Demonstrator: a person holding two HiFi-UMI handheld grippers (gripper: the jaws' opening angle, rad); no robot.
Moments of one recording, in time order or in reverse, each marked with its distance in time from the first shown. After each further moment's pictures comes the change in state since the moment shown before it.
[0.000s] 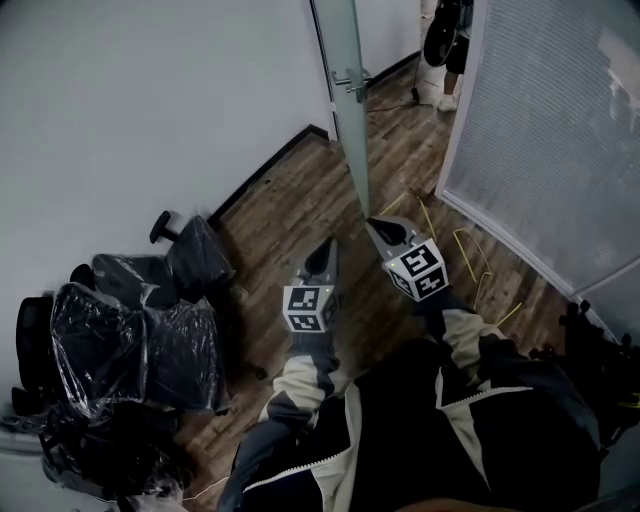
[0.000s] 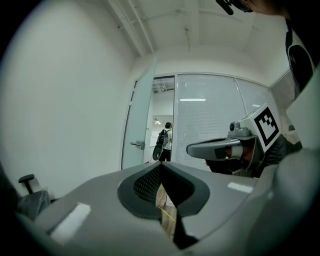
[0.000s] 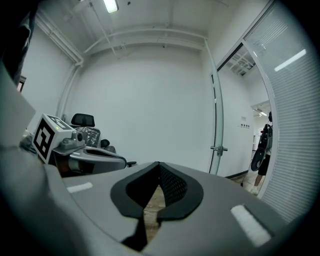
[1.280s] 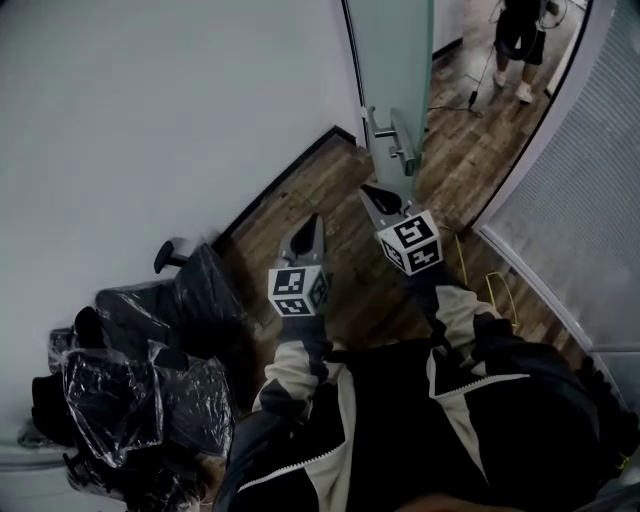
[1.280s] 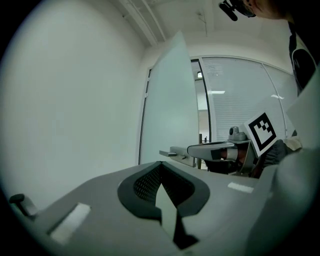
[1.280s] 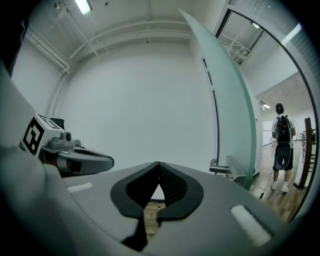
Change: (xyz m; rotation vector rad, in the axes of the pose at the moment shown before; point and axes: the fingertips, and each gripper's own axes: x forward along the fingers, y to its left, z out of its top) left arm 0.314 0.251 0.049 0.008 0.028 0.124; right arm 0.342 -0.255 0.051 0.066 -0.059 0.025
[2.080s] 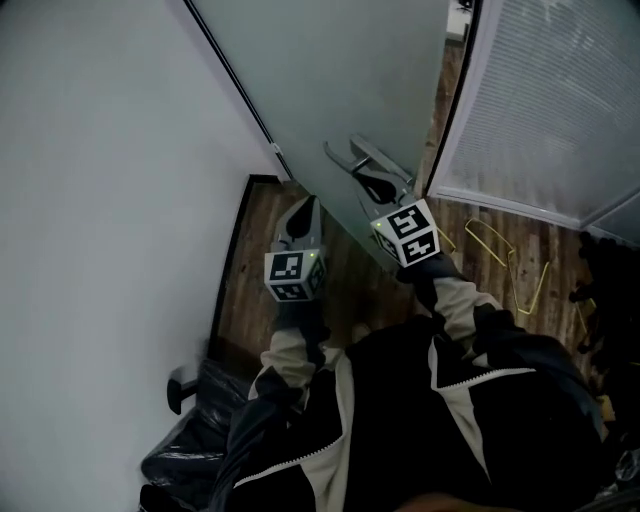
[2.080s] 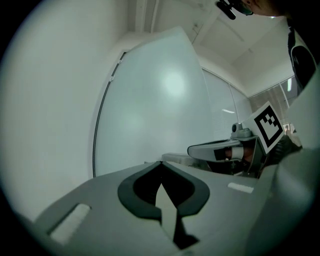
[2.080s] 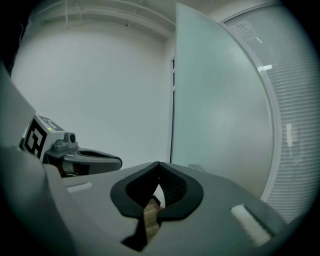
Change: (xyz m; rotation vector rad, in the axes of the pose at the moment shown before) left arm 0.194 0.039 0.033 0.058 0.006 -0.593; right arm 0.072 -0.112 0.021 0.065 0.039 -0.585
